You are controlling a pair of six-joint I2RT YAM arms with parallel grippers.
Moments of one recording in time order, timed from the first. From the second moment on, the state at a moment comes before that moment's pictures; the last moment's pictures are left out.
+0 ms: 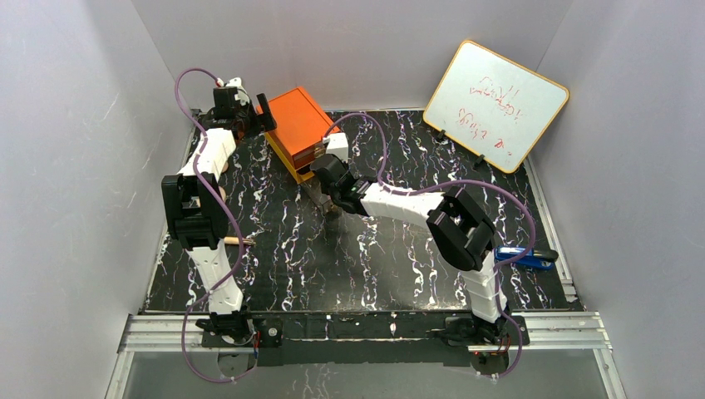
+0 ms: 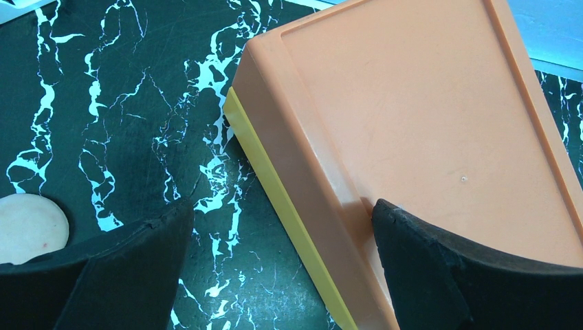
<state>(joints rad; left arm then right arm) 0.04 1.99 1.66 -0.30 0.11 -0.25 0.96 2.06 1.55 -0.09 0.57 0.49</state>
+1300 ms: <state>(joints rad) 0.05 1.87 1.51 -0.24 0.01 -0.27 1.11 2.04 1.67 -0.01 0.16 0.09</state>
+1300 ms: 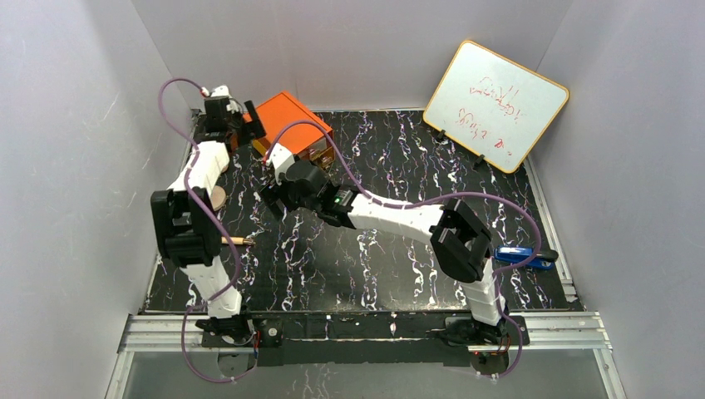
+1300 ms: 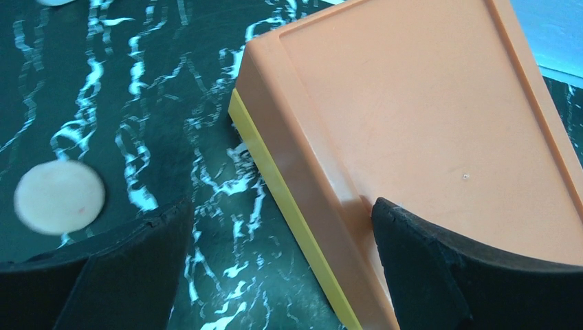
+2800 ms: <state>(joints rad) 0.14 1.23 1.33 -0.39 -0.43 -0.31 1.14 2.47 1.92 0.12 -0.54 -0.11</state>
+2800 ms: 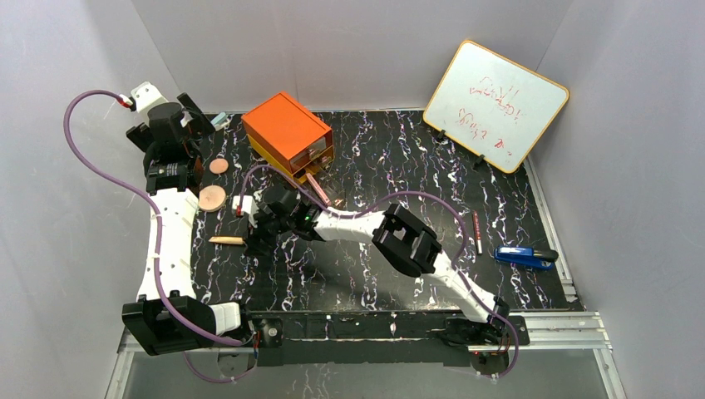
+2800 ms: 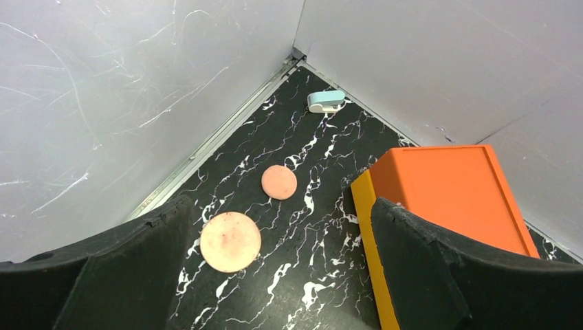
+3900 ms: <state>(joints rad) 0.15 1.21 1.33 -0.42 -0.42 -0.28 1.18 2.61 2.01 0.26 -0.36 -0.13</state>
